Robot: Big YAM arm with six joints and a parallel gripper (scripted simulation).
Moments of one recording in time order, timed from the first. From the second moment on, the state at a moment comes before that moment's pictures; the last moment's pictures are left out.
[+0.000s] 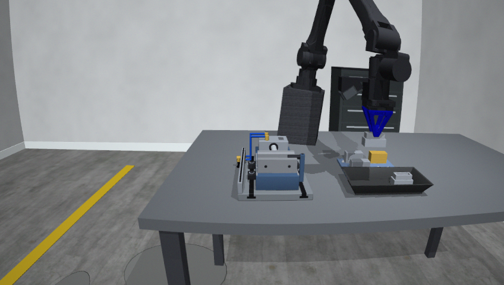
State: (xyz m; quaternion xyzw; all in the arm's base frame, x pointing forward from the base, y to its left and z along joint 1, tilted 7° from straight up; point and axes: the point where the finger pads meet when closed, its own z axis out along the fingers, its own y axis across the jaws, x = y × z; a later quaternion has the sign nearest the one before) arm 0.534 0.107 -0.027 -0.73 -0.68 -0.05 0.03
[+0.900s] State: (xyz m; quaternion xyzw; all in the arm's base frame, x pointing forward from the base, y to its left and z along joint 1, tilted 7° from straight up) arm 0.534 0.107 -0.052 -0.73 -0.68 -0.05 0.03
